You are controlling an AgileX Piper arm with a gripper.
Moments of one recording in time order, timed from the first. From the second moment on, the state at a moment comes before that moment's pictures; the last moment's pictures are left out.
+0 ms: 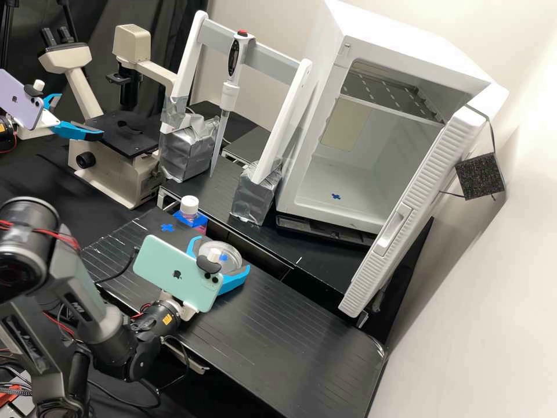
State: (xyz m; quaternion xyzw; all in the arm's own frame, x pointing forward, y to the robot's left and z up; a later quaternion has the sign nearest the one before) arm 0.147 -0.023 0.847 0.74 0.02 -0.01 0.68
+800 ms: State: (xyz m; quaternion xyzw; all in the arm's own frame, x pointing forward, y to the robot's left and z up) arm 0.186 -0.018 0.905 0.76 -0.05 0.09 0.64
